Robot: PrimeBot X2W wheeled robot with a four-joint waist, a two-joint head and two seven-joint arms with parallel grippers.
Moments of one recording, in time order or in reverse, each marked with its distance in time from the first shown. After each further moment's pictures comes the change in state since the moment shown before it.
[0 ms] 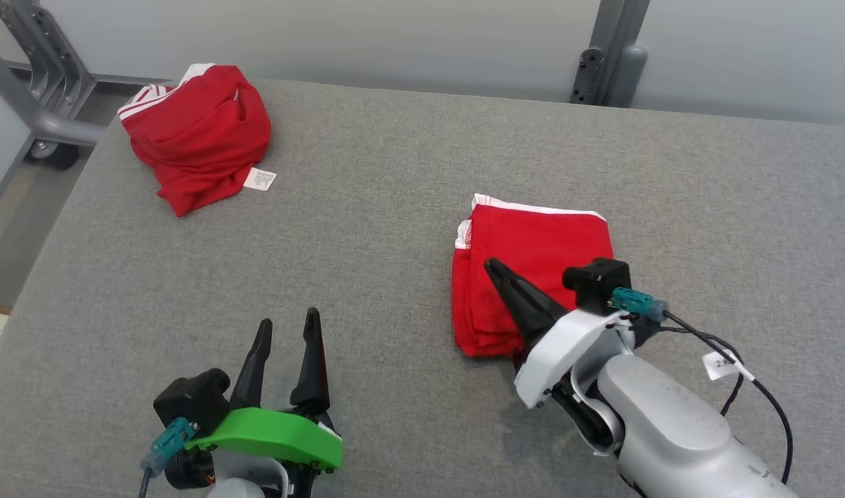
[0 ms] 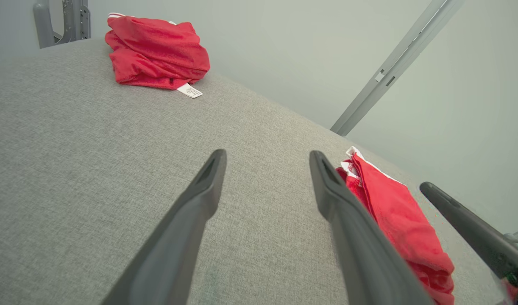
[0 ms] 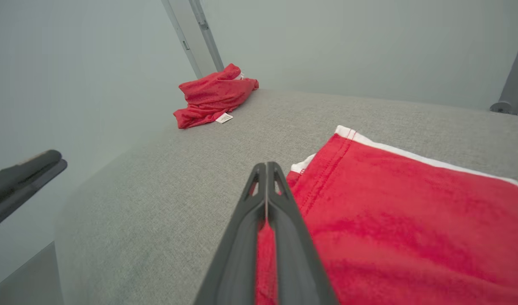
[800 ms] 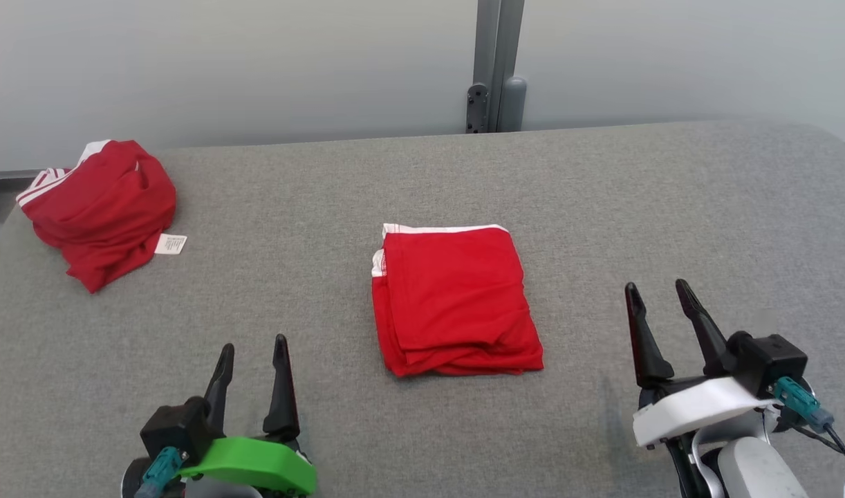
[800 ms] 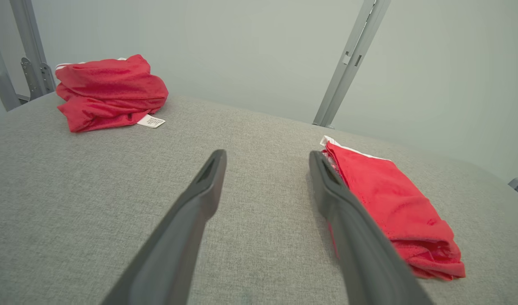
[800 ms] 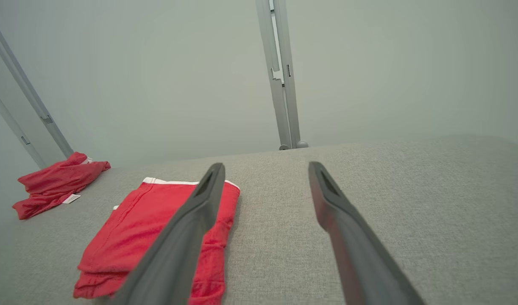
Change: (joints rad) left arm 0.052 0.031 0.051 0.033 0.174 0.019 -0.026; right arm 0.438 0.071 -0.626 -0.391 -0.375 0.000 0.000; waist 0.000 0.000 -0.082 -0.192
